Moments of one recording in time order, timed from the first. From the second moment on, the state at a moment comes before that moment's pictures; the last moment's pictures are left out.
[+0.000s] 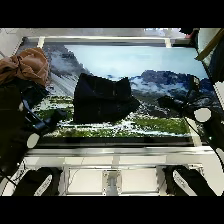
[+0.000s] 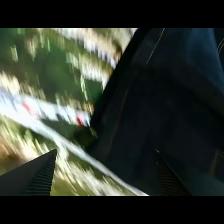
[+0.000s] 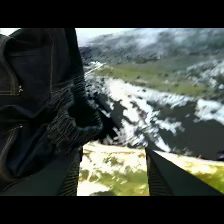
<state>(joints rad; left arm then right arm) -0.19 -0.57 0.41 1.57 -0.67 -2.50 -0.04 -0.83 0.67 -1.09 0.68 1.50</state>
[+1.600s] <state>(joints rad) -0.41 -1.17 0.29 1.20 0.34 -2.71 0.20 -0.85 0.48 -0.85 0.54 1.61</state>
